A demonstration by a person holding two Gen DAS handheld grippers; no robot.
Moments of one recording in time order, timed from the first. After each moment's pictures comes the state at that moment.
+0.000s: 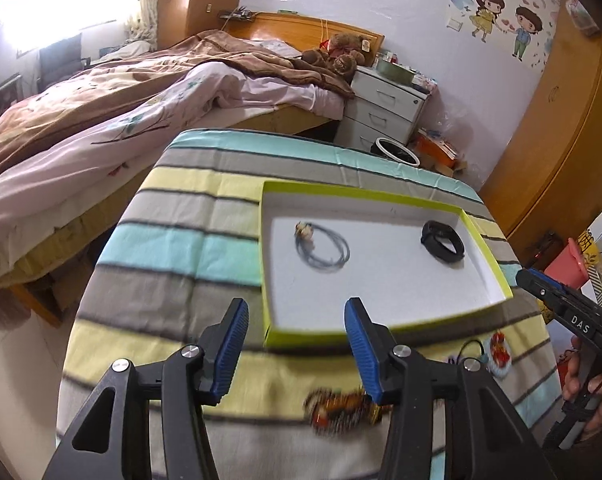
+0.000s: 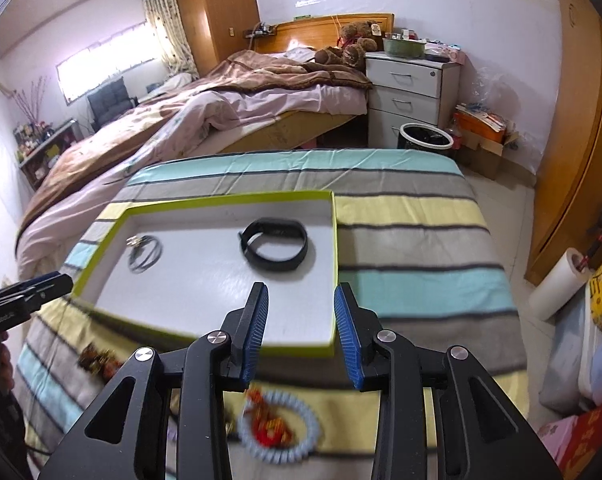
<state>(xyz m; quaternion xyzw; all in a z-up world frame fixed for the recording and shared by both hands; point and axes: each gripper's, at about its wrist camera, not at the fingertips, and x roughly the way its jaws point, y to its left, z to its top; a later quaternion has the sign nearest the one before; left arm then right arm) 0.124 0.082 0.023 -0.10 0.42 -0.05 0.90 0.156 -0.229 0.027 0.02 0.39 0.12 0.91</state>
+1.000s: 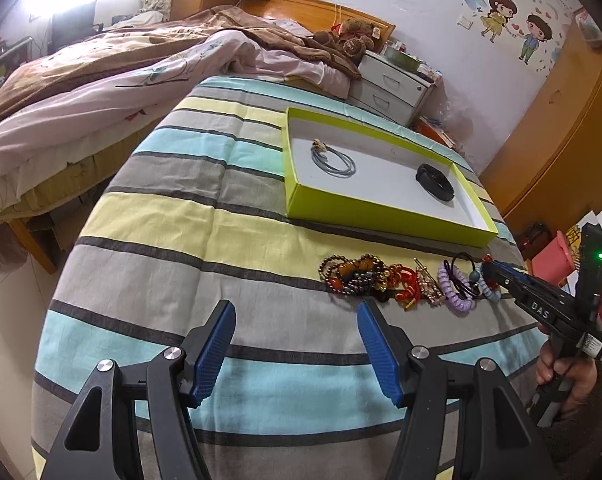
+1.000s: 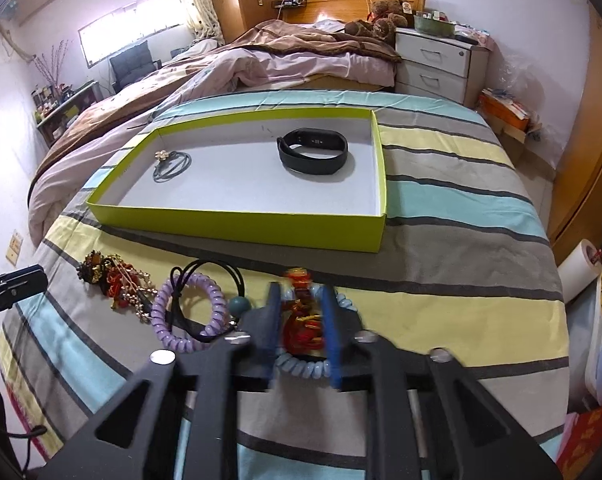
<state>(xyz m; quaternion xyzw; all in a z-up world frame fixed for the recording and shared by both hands) 0.043 0.094 -0.006 -0.14 0.45 -0.05 0.88 0.119 -0.212 -0.019 -0.02 0.43 0.16 0.89</state>
